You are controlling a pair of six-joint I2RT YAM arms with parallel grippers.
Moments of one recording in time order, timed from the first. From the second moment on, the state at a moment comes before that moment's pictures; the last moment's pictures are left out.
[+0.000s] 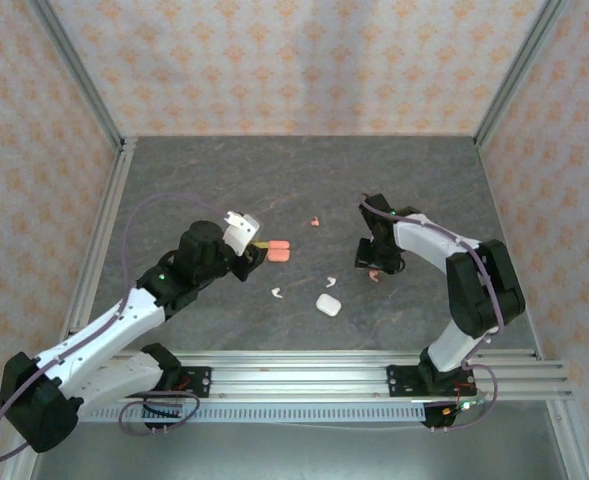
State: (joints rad) left arm -0.58 0.99 0.71 -0.22 0.08 0.05; right arm 0.38 1.63 1.05 -0.82 -0.04 0.56
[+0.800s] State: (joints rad) left arm -0.44 0.98 0.68 -0.35 -0.02 -0.27; right arm 0.66 2.23 1.86 -0.89 -0.35 0.08
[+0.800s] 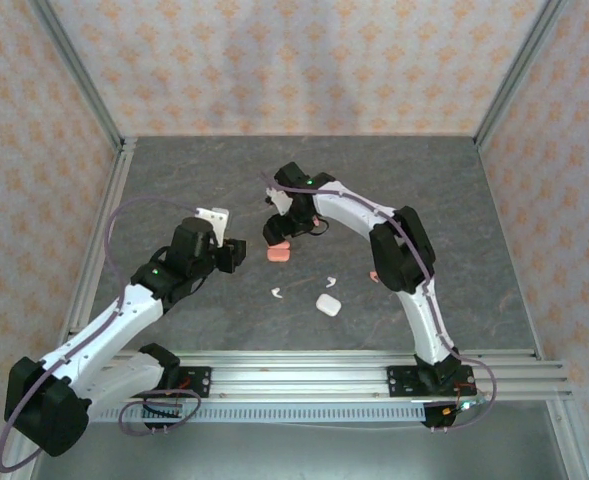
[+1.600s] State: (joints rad) left arm -0.43 1.01 0.66 -0.35 -0.01 -0.25; right arm 0.66 2.20 1.76 -0.91 -0.41 0.13
